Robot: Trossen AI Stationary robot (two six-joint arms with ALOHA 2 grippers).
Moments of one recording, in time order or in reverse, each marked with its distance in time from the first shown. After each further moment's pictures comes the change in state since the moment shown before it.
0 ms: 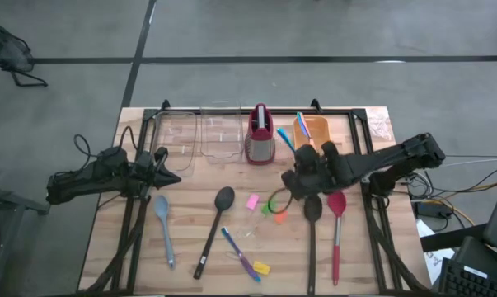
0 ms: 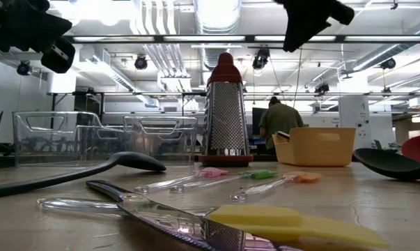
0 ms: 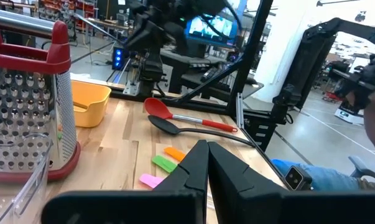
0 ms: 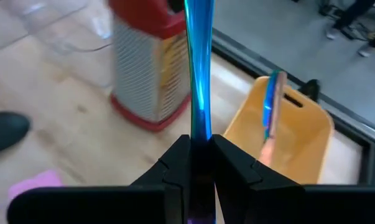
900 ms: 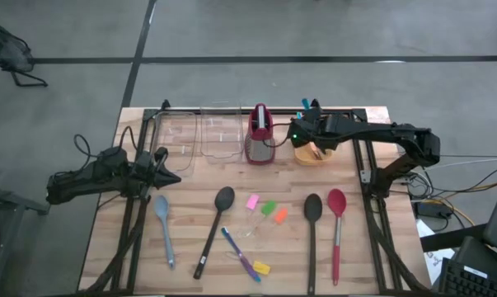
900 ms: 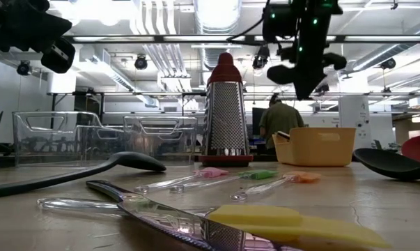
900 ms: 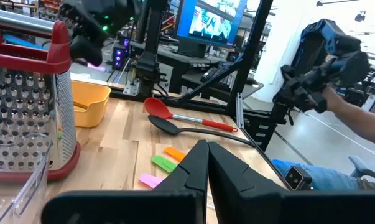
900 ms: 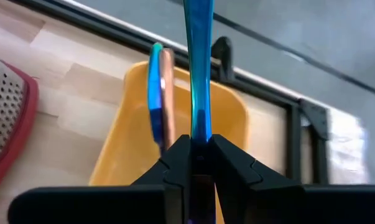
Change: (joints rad) left arm 0.000 0.000 0.000 0.000 0.000 0.000; right arm -0.548 0.000 -0.208 0.198 -0.119 -0.223
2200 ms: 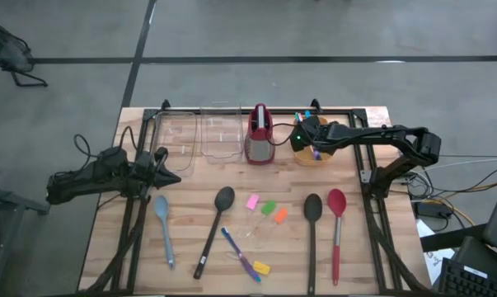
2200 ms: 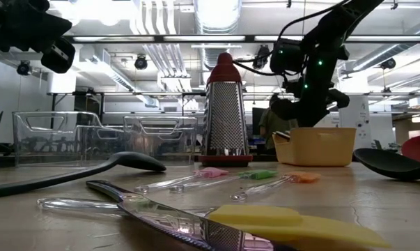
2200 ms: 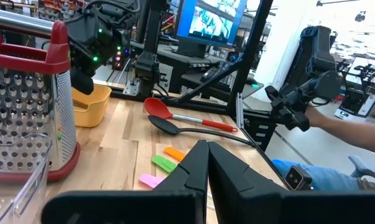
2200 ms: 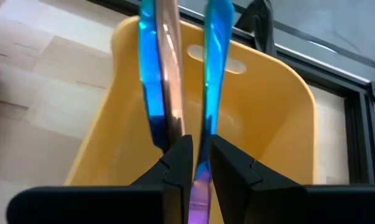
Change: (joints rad) left arm 0.000 0.000 0.000 0.000 0.000 0.000; right arm -0.090 0.000 -0.304 0.436 -0.081 -0.126
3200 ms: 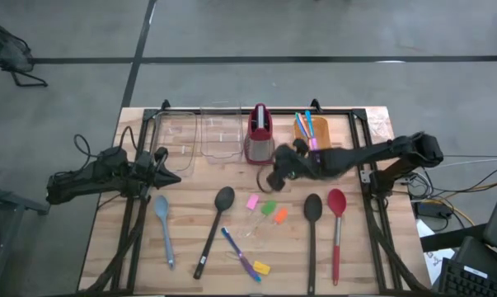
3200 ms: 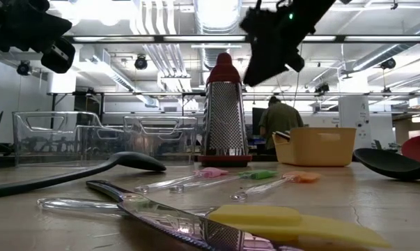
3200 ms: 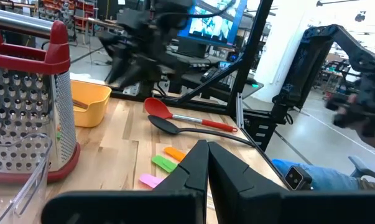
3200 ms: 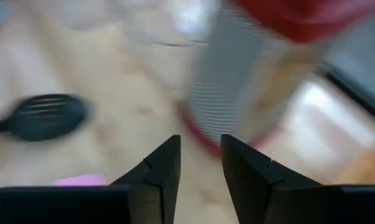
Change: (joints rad) left arm 0.000 0.000 0.000 0.000 0.000 0.000; right arm 0.495 0.002 0.209 0.170 -0.146 -0.209
